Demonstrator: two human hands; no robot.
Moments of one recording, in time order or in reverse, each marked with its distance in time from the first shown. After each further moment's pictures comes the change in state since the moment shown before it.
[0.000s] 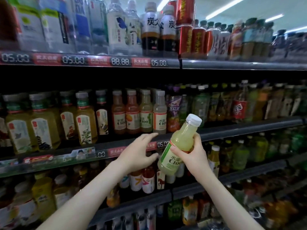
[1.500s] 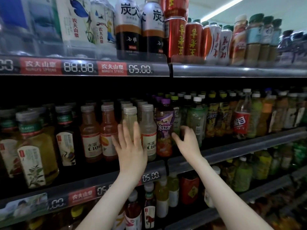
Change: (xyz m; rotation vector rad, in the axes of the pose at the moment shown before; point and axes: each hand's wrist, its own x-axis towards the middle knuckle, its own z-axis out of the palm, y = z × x) left_hand 0.145 -0.034 0.065 0.355 0.643 -0.122; right_hand 0.214 0.069 -0.011 -0.478 0.143 -0.084
